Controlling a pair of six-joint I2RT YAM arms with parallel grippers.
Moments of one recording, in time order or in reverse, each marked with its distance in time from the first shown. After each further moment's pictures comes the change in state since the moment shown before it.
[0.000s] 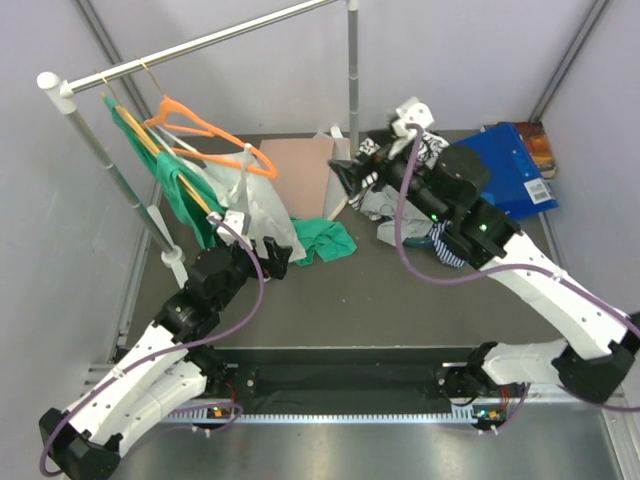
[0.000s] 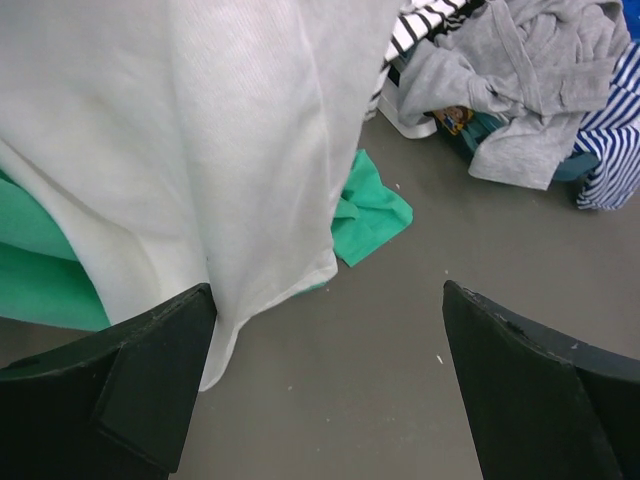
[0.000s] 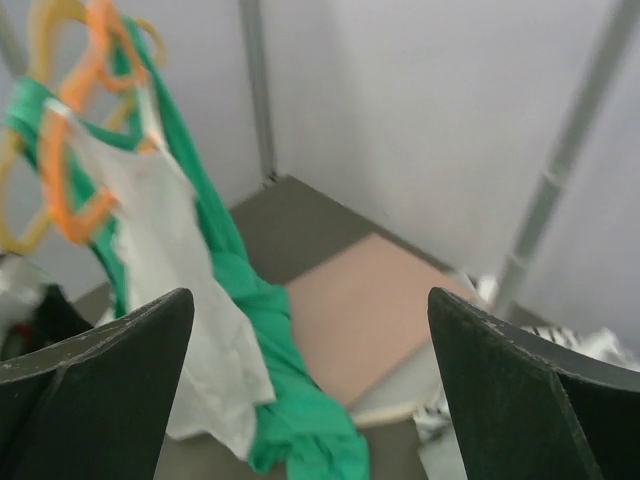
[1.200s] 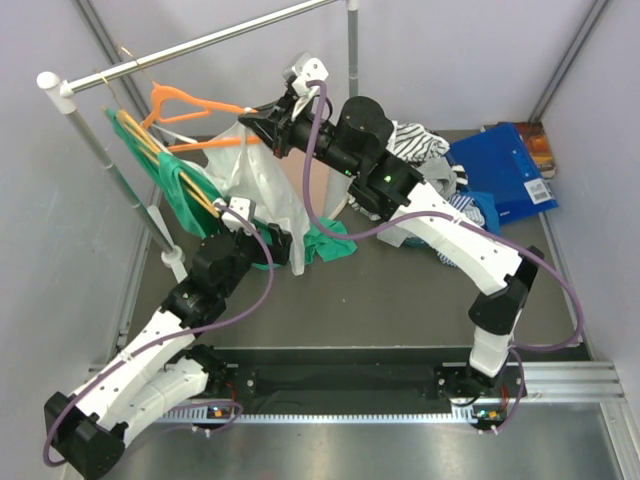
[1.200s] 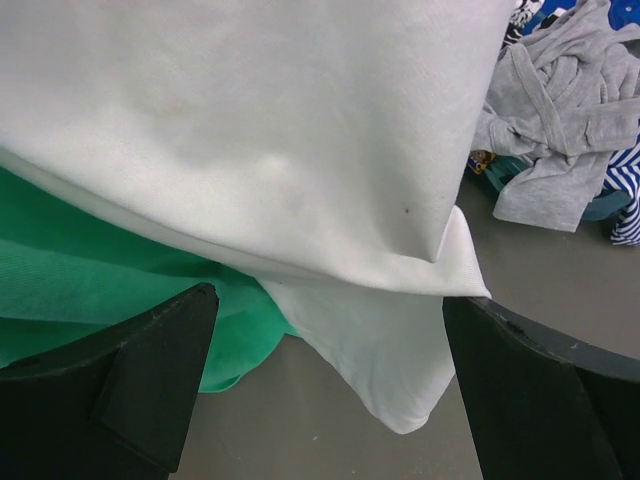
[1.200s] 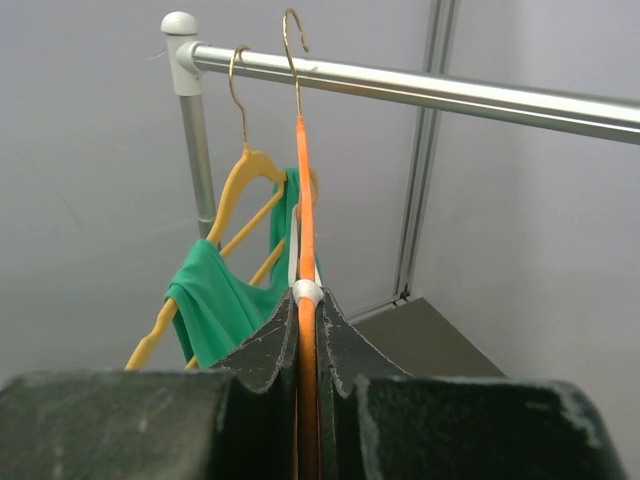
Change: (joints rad) left arm 0.024 0.121 0.060 0.097 -0.010 0.072; right arm 0.109 0.545 0.612 0.077 -0.209 0.050
